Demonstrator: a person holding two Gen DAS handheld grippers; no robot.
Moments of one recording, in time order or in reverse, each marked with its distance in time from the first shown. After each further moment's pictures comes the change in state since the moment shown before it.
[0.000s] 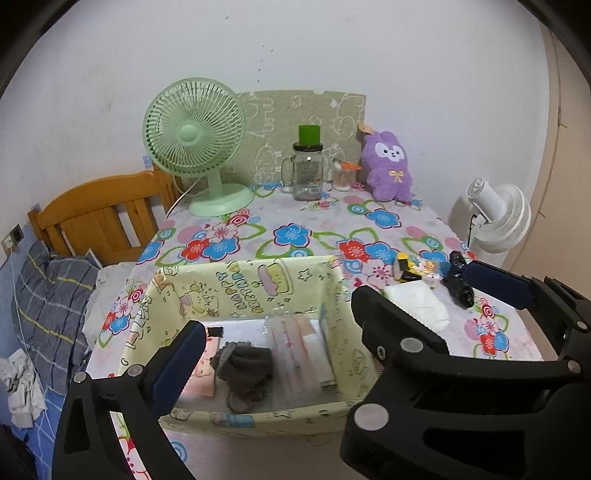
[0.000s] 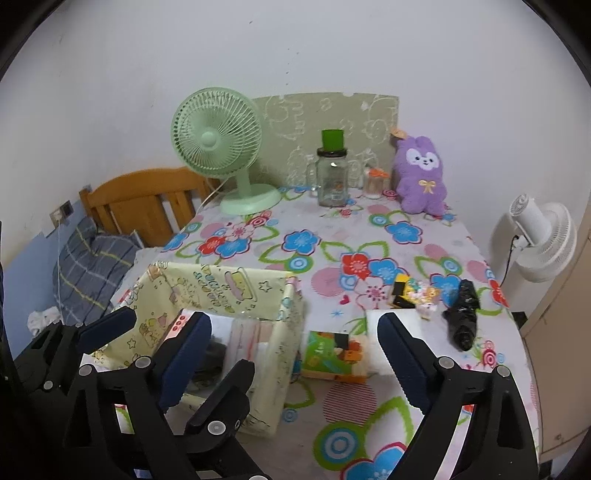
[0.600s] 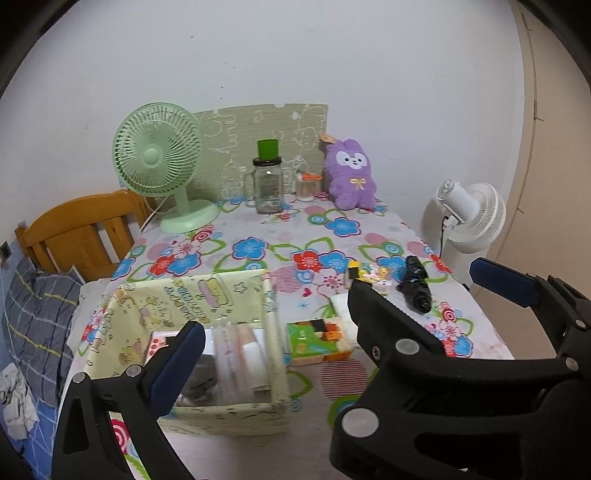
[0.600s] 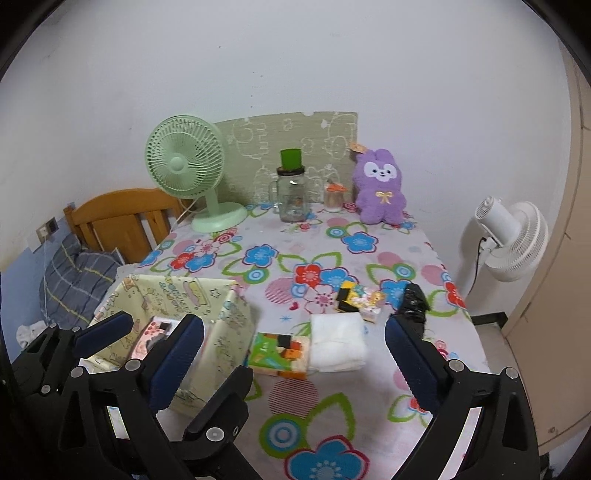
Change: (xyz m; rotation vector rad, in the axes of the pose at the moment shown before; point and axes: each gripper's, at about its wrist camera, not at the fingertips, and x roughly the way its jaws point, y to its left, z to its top) left arm -0.014 -0.057 0.003 0.041 -0.035 -0.063; right arm -0.040 -0.051 -0.008 0.033 -0.063 -0.075
